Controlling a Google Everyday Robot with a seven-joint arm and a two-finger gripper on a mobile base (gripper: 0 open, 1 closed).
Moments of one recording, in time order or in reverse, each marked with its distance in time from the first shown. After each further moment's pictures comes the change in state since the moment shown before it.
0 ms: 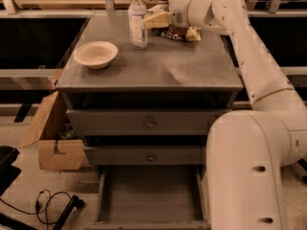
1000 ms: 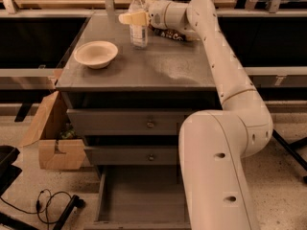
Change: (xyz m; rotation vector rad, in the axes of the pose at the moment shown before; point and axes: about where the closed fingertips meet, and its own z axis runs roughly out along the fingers) arm -0.003 0.016 0.081 -0.033 -0.086 0.106
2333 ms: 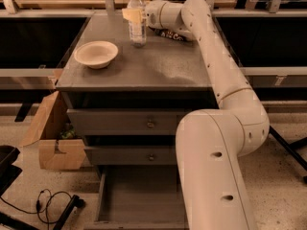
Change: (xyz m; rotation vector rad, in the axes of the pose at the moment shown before) arm -0.002 0.001 0.014 0.019 -0.007 0.008
